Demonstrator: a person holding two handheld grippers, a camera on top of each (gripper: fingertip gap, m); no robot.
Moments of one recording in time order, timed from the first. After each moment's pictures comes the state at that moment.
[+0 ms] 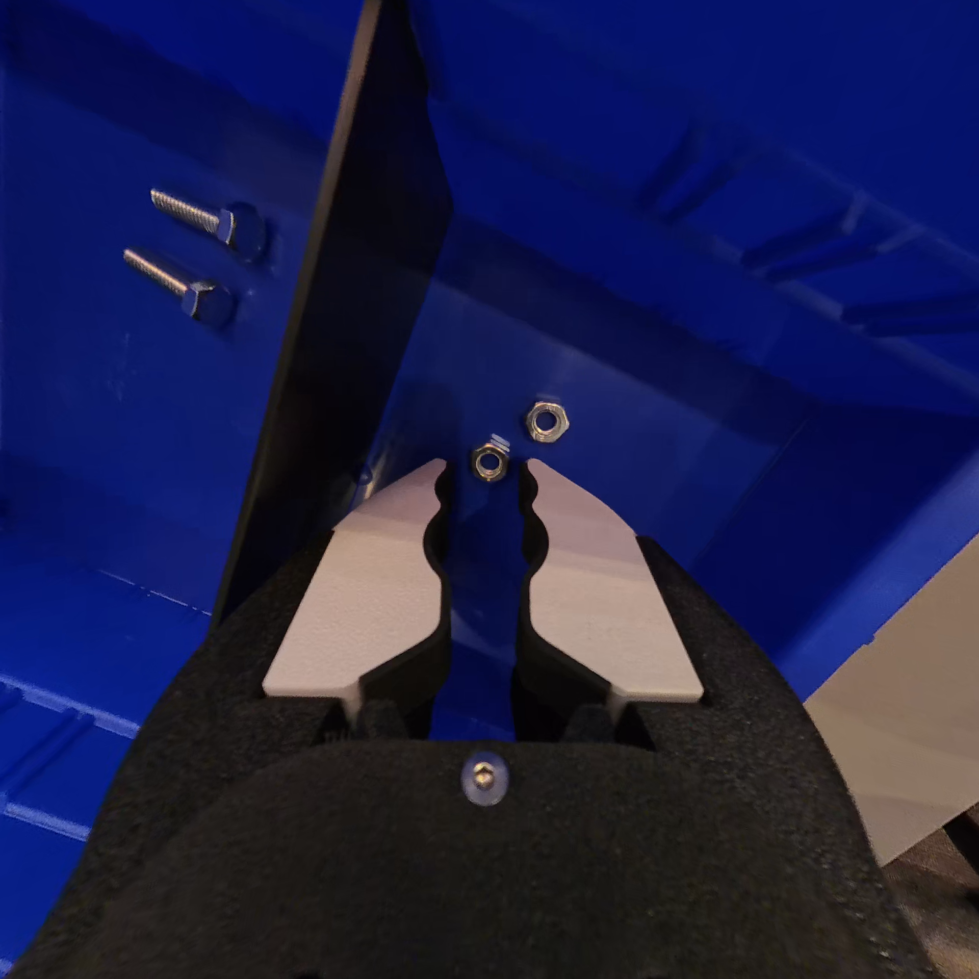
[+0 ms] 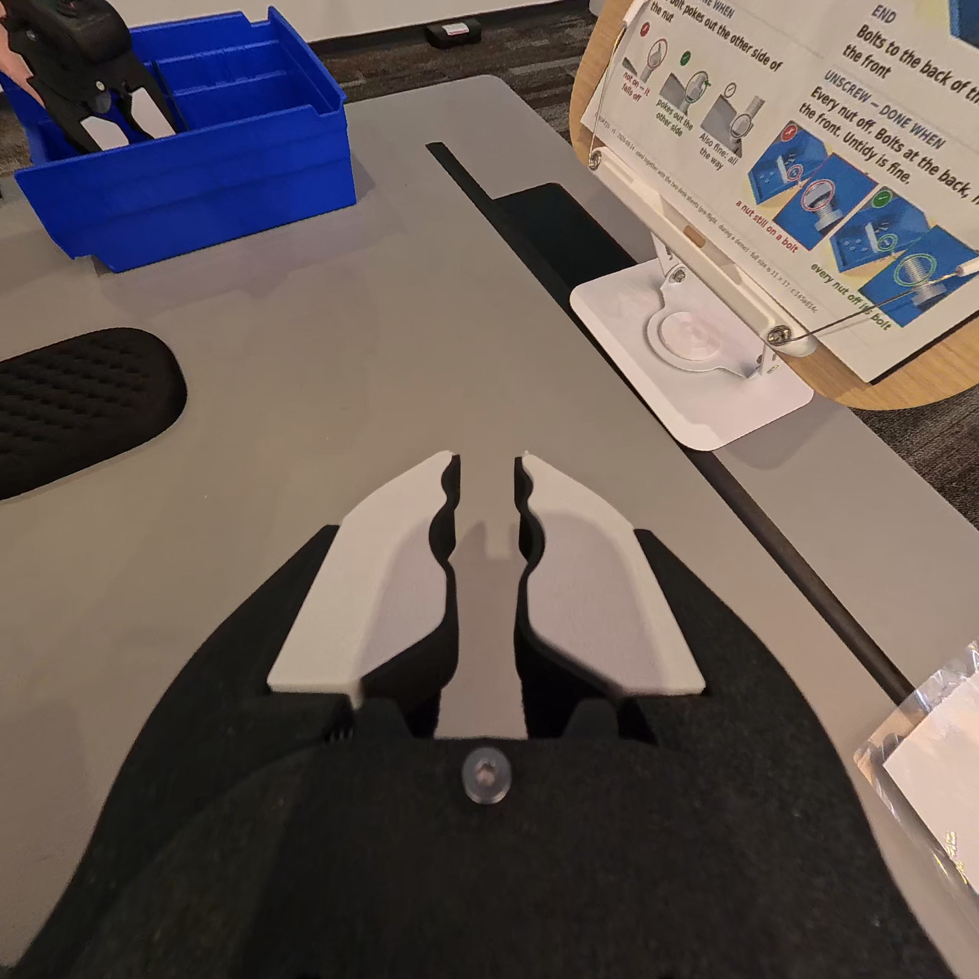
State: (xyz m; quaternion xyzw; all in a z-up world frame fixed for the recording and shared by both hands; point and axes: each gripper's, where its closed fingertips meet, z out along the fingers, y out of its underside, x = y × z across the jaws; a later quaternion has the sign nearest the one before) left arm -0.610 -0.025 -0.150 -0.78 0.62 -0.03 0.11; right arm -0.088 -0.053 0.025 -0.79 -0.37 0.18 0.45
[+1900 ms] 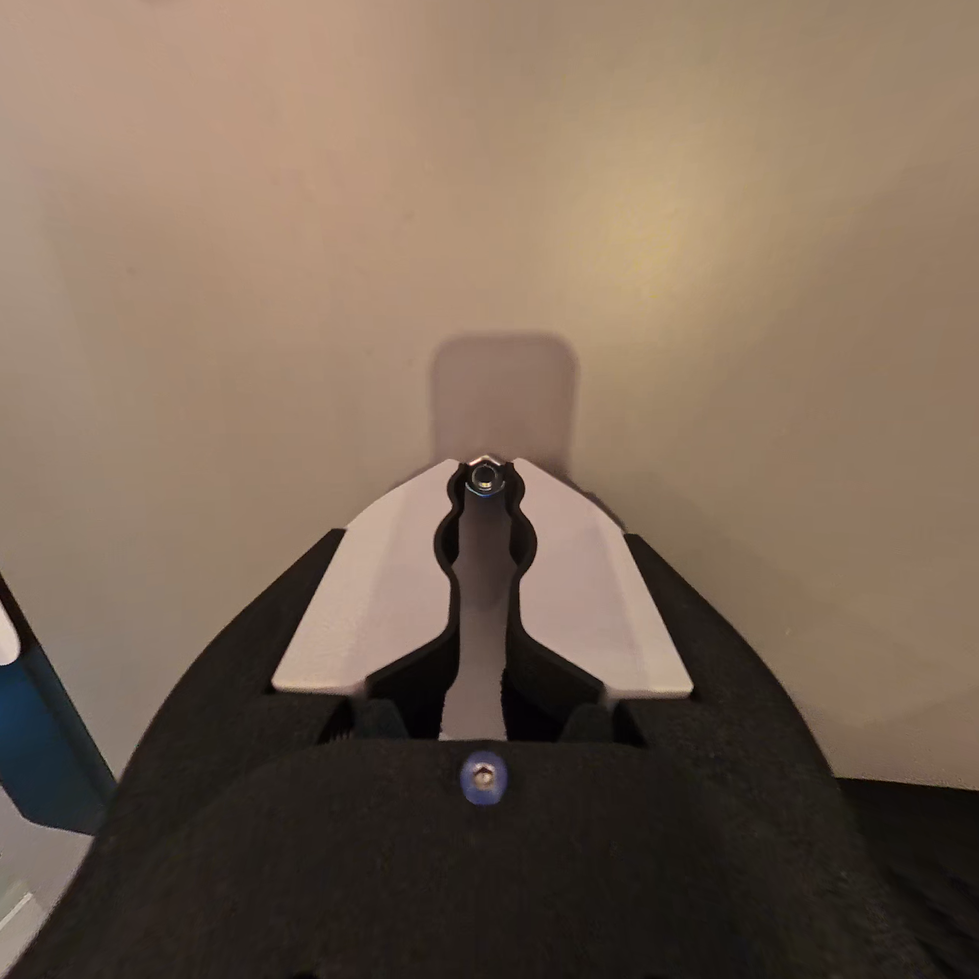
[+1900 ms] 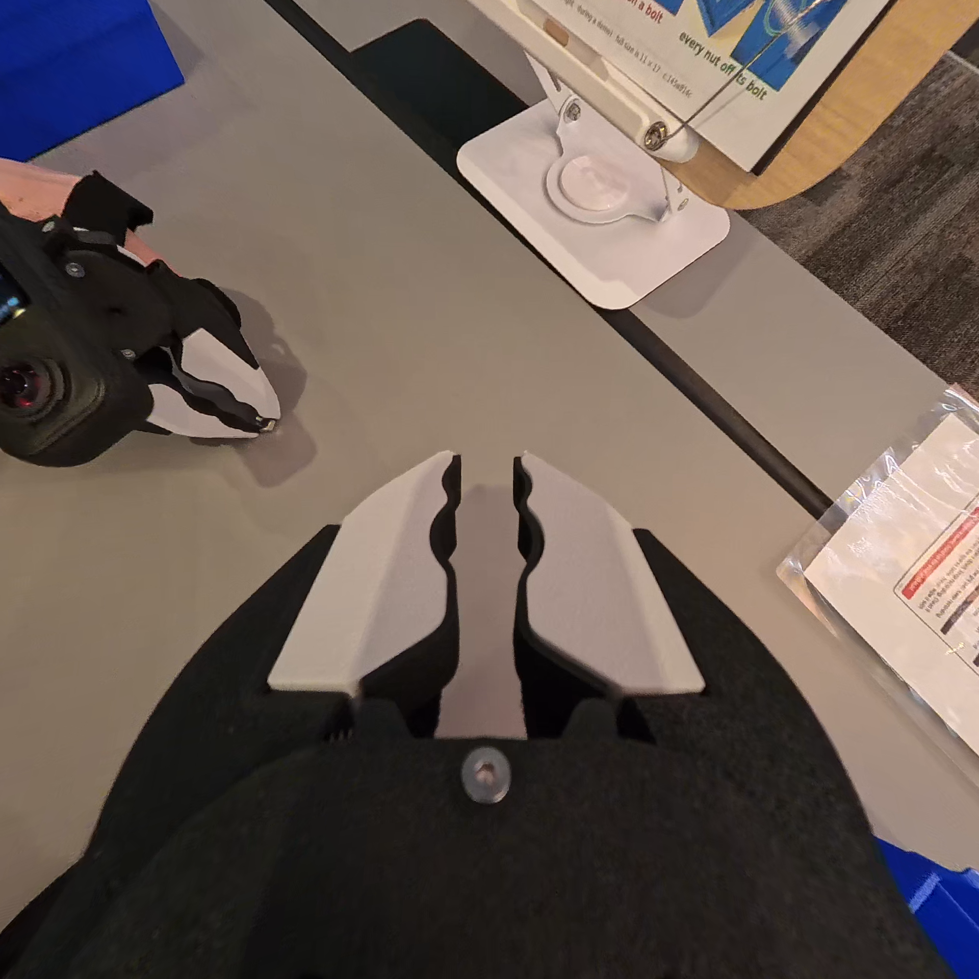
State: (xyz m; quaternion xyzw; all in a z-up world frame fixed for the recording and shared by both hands) left arm -0.188 -0.079 -0.159 -0.60 0.79 -0.02 0.13; right arm -0.014 -0.046 -0.006 -0.86 -0.30 0.12 0.40
